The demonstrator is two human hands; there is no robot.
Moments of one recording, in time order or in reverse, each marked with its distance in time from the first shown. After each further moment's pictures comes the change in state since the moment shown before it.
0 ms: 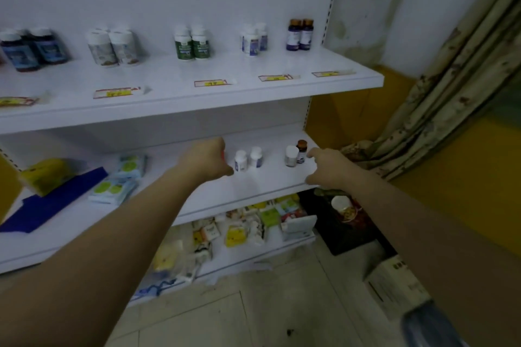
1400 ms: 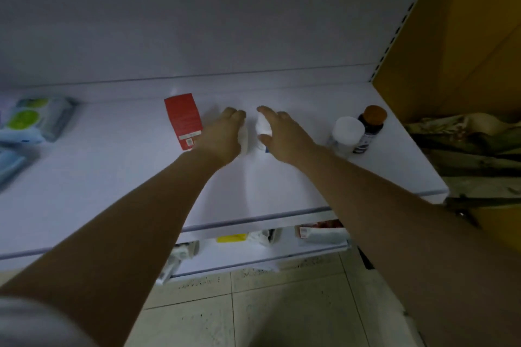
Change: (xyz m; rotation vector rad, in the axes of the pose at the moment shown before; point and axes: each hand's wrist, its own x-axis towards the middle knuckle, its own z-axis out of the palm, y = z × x) left_hand 0.364 -0.071 0.266 0.017 0.037 0.009; right_hand 0.430 0.049 0.222 0.172 -0.027 -0.284
